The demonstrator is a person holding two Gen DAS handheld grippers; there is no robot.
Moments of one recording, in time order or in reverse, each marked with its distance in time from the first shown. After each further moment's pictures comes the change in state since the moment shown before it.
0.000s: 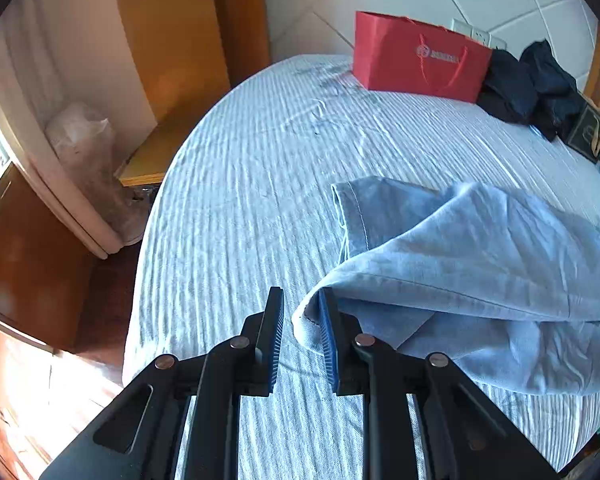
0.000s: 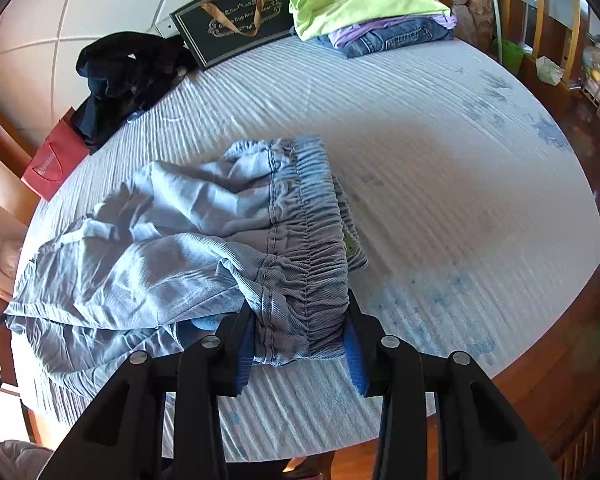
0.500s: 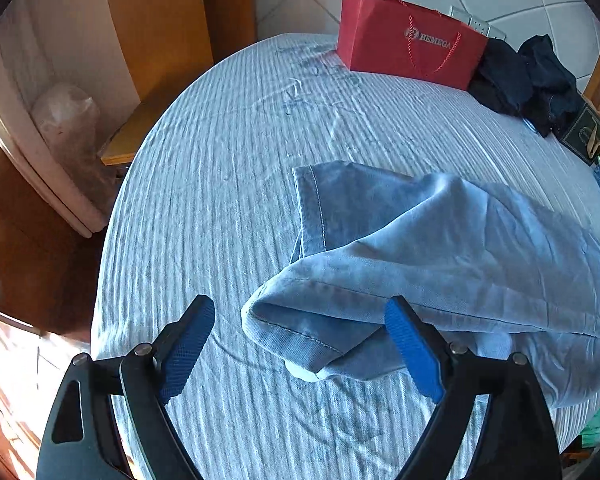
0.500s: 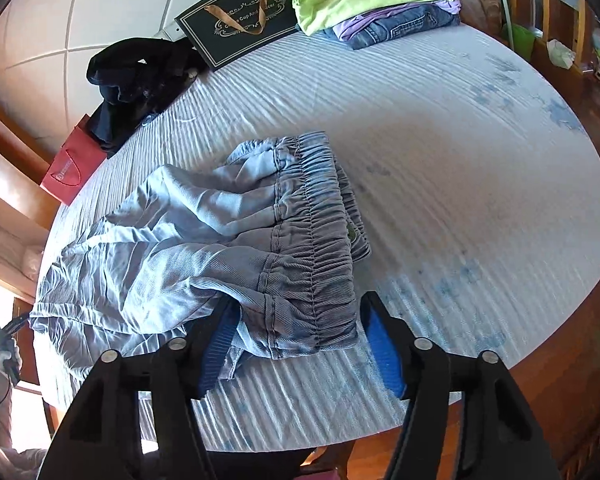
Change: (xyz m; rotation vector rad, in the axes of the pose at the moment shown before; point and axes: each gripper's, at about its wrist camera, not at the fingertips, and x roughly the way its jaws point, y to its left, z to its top) left arm 0.033 -0.042 0.004 0.013 0.166 -0.030; right arm 0.012 -0.014 -0.002 0.026 0.067 0.082
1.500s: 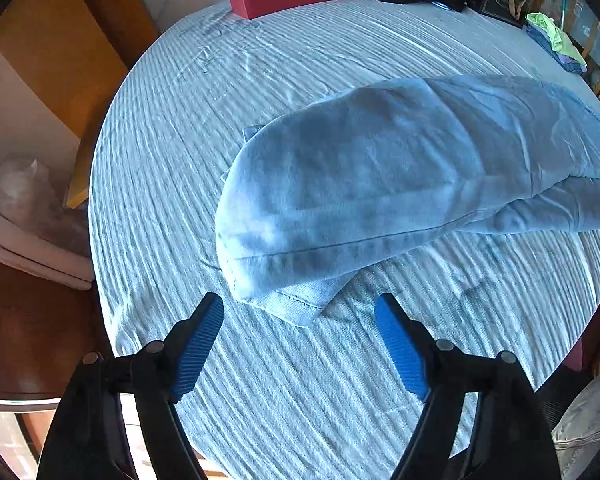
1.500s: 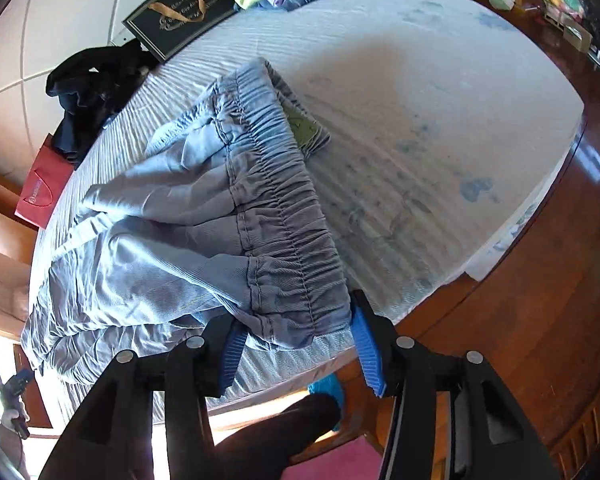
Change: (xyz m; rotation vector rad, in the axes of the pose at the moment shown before) left arm -0.030 0.005 -0.052 0.369 0.089 -0.094; right arm -0.006 -0.008 -0.081 0.215 -0.011 -0.095
